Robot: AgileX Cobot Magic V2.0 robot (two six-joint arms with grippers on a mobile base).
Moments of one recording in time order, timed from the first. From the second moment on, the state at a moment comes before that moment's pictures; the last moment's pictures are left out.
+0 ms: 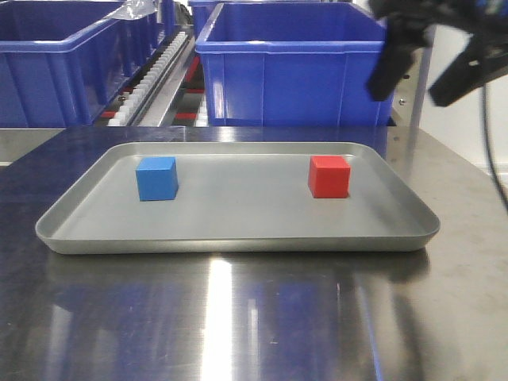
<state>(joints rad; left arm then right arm) -0.17 0.00 0.01 0.03 0.08 -0.17 0.34 1.48 -1.12 0.17 0.61 0.05</state>
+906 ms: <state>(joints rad) -0.17 0.00 0.01 0.03 0.08 -0.17 0.41 1.77 -1.35 0.17 0.73 0.05</state>
